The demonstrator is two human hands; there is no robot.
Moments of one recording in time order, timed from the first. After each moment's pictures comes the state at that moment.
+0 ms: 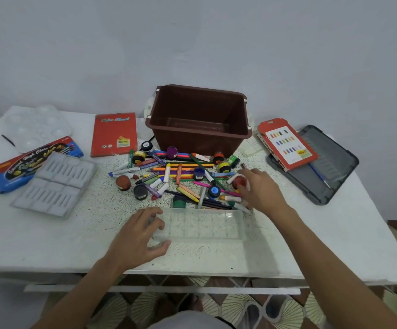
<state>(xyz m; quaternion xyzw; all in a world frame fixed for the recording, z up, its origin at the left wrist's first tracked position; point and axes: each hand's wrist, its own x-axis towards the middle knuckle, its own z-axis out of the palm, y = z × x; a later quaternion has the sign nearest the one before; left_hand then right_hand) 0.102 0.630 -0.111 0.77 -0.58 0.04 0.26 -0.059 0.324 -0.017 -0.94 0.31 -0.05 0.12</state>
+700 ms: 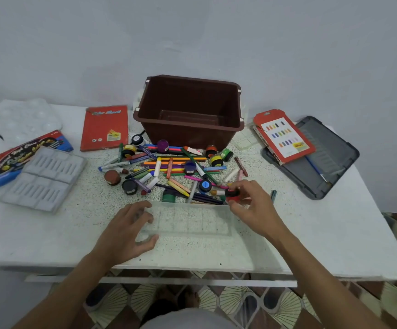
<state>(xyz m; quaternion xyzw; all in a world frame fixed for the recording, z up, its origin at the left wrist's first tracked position) 0.103 0.628 -0.107 0.78 -0.59 0.03 0.22 -0.107 0.354 -0.022 -0.85 0.27 -0.13 0.43</state>
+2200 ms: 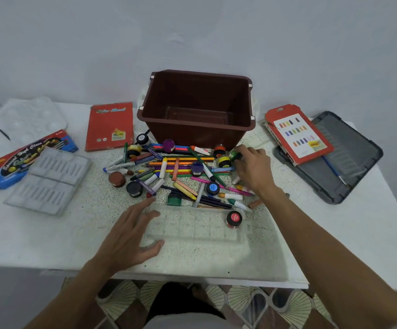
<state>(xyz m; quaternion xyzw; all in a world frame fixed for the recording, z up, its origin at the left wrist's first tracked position) 0.104 0.625 -0.103 0.79 -0.58 0.00 0.22 -0.010 0.272 -0.066 -0.93 0.30 -0.14 0.14</state>
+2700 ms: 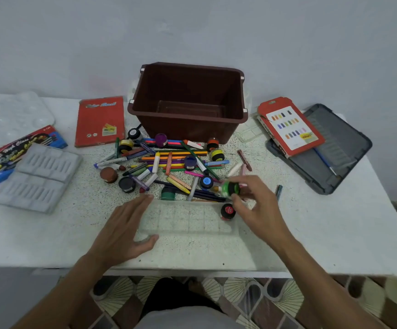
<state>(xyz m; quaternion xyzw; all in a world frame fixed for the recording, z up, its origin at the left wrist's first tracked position) 0.104 0.624 -0.100 0.79 -0.57 -0.01 0.20 -0.106 0.364 -0.021 -0.85 0.22 -0.22 0.44</state>
